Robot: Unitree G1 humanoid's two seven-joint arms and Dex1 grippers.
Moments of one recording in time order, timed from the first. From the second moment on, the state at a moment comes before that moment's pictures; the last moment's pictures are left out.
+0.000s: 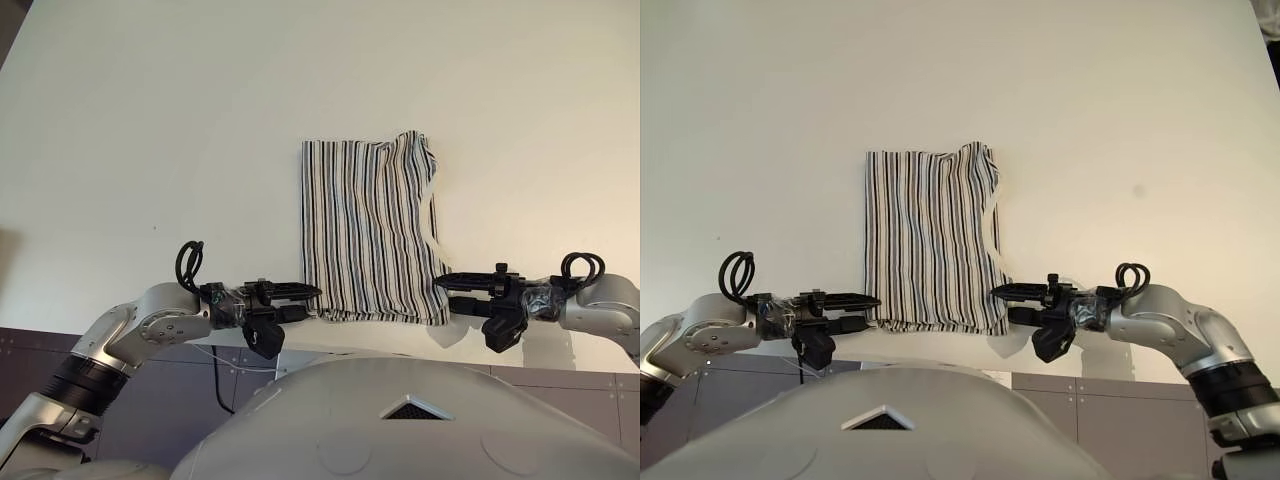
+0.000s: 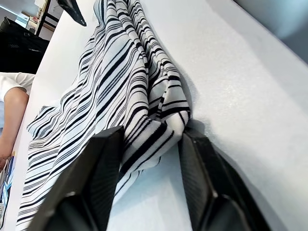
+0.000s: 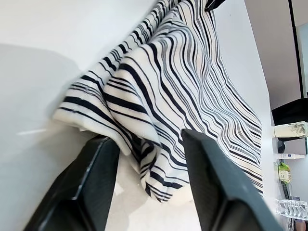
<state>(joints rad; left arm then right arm) 0.29 0.96 -0.40 -0.09 0.41 -0.87 -0.58 0.23 -0.99 0.32 0.03 -0.45 -1.05 0.54</state>
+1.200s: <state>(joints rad) 0.01 0.79 -0.24 -0.26 -0.52 0.20 -0.72 -0.03 -0.91 0.25 -0.23 0.54 0.19 0.66</state>
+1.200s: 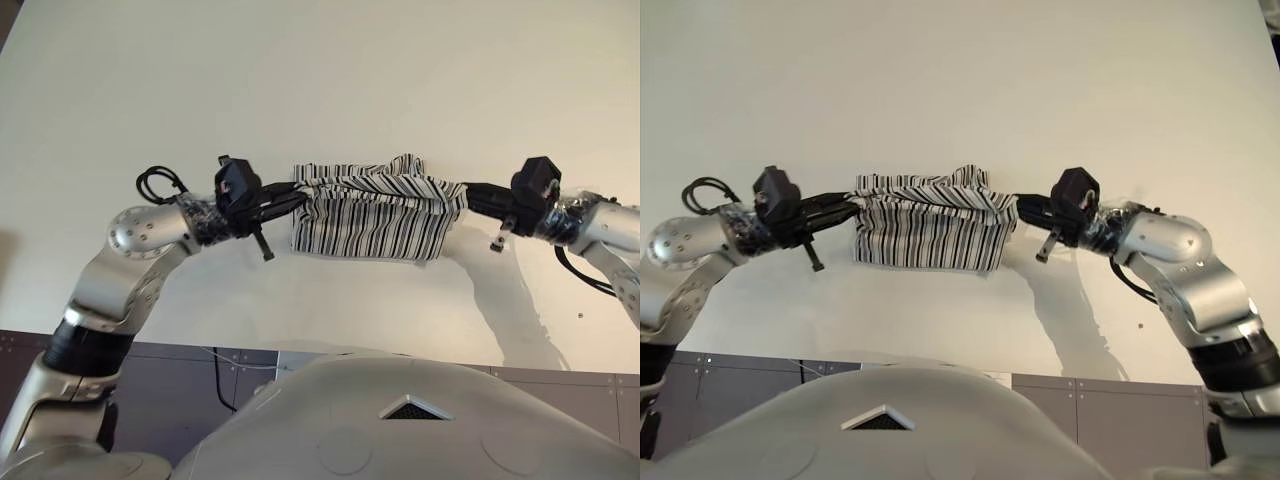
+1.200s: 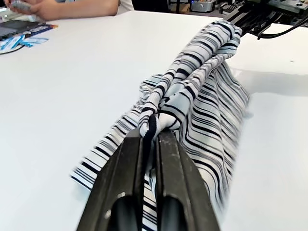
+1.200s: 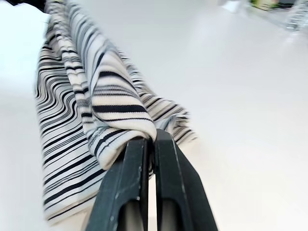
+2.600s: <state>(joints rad) -0.39 0.40 -0.08 0.65 -0.12 -0.05 -0.60 -0.47 -0.22 0.15 0.53 0.01 0.16 0.33</state>
